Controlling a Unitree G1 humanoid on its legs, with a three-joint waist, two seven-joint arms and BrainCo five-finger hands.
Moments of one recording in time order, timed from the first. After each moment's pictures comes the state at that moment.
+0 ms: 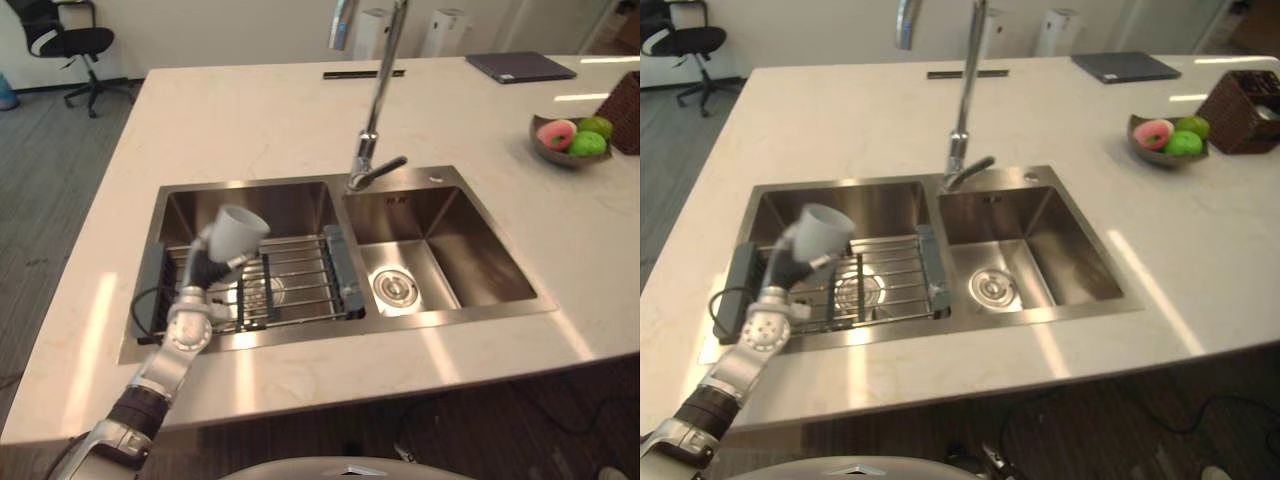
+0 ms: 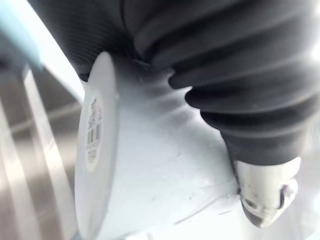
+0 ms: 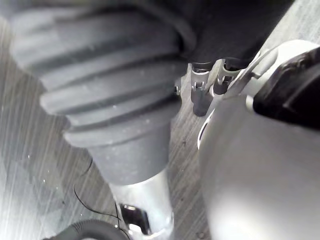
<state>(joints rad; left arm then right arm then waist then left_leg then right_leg) -0.16 0.41 -0.14 0.17 -0.12 -0.28 0.49 0.21 -0.13 -0.12 1.03 0.71 0.07 0.17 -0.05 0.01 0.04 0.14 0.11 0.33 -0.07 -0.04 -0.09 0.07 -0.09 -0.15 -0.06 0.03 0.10</state>
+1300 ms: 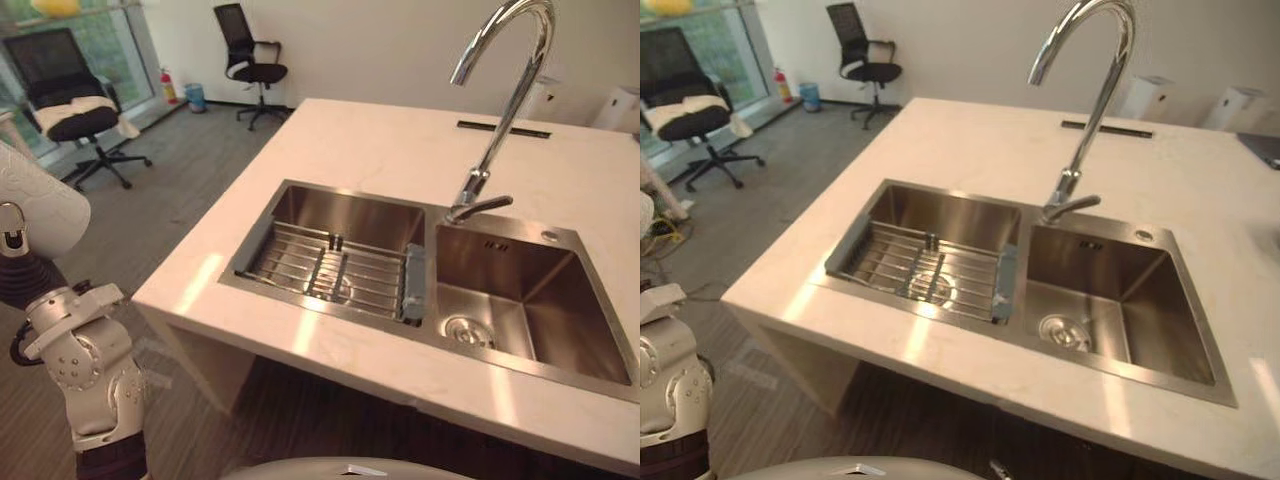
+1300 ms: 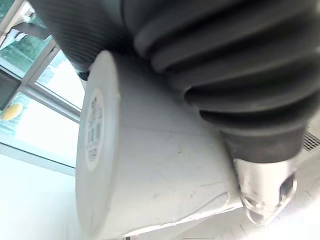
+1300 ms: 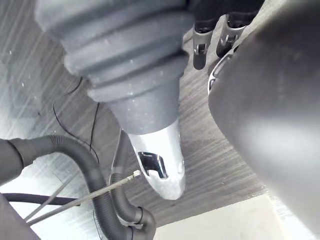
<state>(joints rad) 0.02 0.14 0.34 -0.41 -0.41 -0.37 0.38 0.20 -0.12 -0.25 1.04 0.54 0.14 0.10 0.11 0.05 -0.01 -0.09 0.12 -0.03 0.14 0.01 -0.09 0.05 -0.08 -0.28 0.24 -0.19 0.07</state>
